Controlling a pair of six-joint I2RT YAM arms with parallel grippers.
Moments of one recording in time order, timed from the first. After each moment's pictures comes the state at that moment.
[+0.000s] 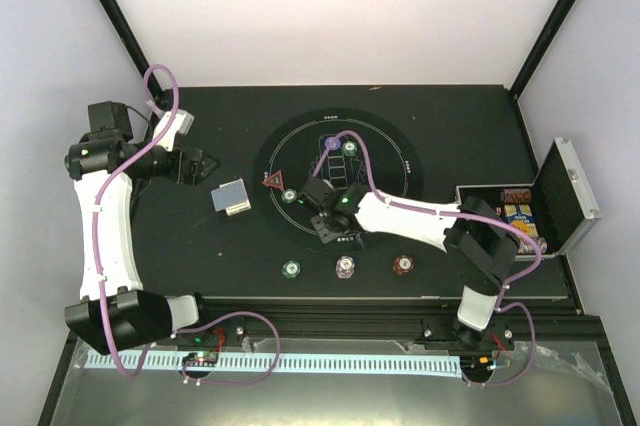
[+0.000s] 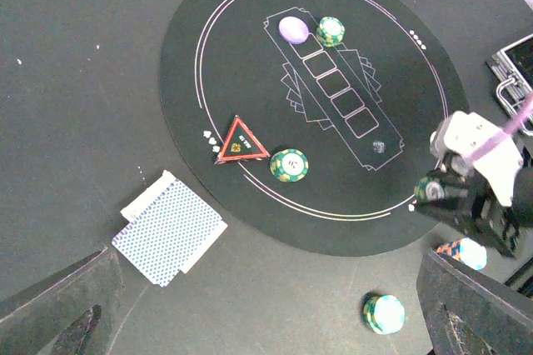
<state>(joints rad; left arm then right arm) 0.29 1.24 1.44 -1.23 0.70 0.45 1.04 1.79 1.30 -0.72 0.22 0.42</state>
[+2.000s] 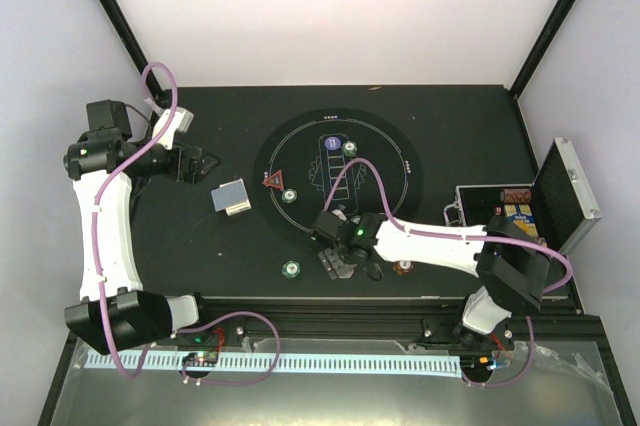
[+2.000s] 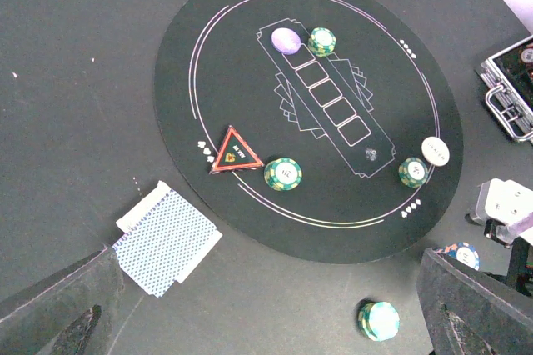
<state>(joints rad) 0.29 1.24 1.46 -1.23 0.73 0.44 1.13 1.60 1.04 -0.74 0.20 0.54</state>
